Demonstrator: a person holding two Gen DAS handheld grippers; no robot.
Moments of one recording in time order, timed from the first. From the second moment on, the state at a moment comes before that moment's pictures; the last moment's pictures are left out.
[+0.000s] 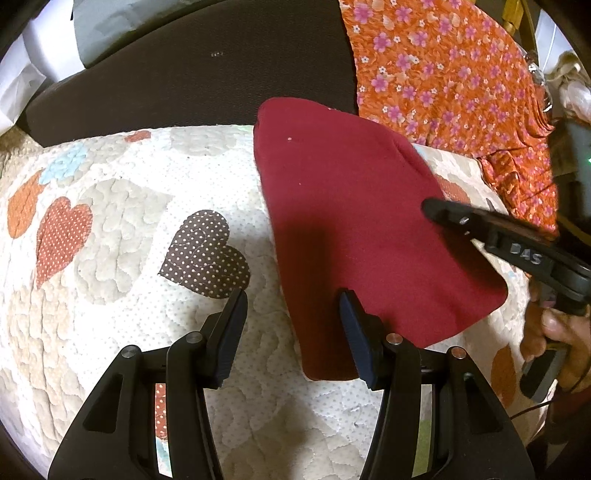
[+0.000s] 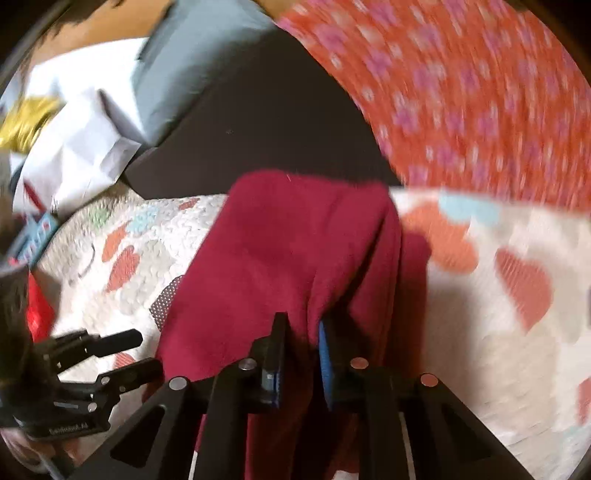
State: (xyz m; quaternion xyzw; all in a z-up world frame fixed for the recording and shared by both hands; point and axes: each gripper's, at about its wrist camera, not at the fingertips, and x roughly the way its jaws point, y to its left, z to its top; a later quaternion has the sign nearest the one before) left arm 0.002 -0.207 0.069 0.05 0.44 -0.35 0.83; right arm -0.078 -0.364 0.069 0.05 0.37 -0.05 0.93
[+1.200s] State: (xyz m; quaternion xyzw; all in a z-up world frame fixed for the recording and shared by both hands) left arm 0.101 -0.280 0.073 0.00 0.48 -0.29 0.83; right arm -0.085 -0.403 0.027 0.15 0.36 -0.04 0.92
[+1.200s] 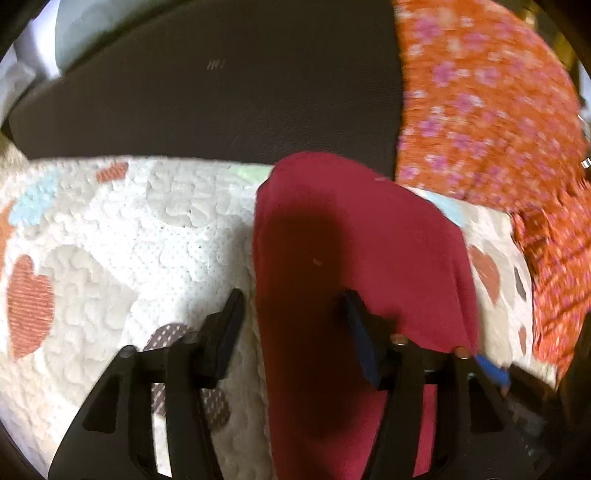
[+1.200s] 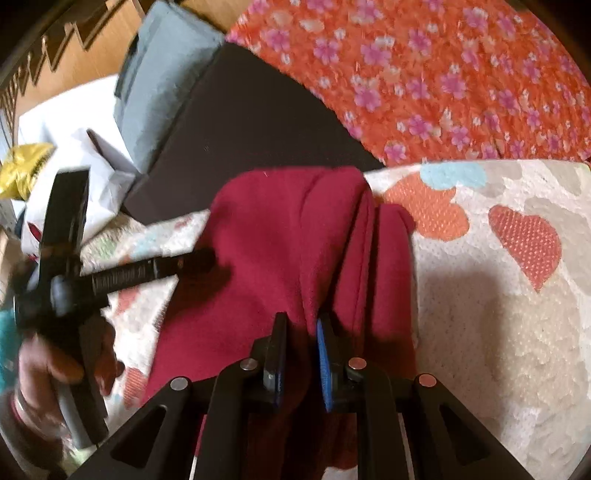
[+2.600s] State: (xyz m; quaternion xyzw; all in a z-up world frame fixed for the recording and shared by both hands) left arm 0.085 -0.233 0.060 -0.10 0.52 -0.31 0.79; right arm -0.100 -0.445 0.064 0.19 0.31 -0.05 0.93
